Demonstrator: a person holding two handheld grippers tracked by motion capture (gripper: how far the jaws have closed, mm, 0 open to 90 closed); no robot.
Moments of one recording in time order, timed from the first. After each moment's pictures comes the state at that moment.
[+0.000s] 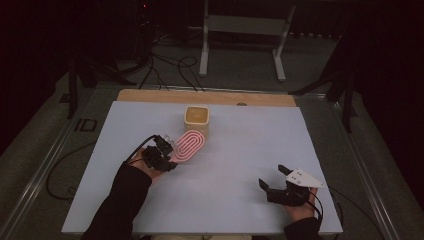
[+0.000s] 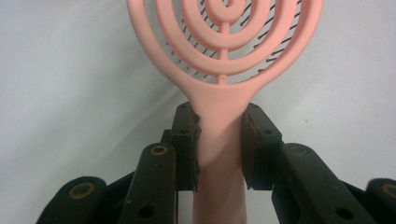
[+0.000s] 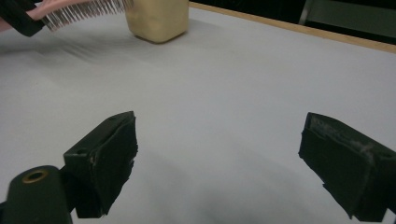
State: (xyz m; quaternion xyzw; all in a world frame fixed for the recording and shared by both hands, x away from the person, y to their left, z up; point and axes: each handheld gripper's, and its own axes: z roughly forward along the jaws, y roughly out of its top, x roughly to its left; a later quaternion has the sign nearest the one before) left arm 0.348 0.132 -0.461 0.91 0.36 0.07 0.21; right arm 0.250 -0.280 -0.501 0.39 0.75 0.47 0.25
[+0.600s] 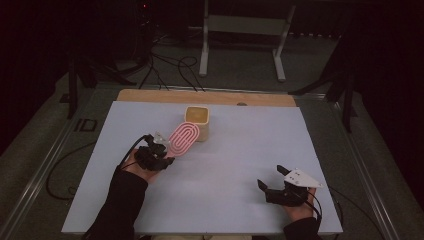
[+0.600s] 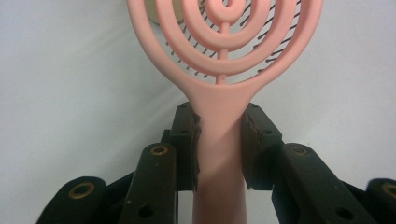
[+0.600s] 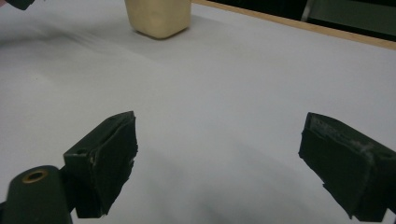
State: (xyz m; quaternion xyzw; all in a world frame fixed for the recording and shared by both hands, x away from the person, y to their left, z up) left arm 0.335 0.148 -0.452 0.87 0.38 0.12 0.28; right arm 0.251 -0.277 -0.503 0.39 0.75 0.47 0.25
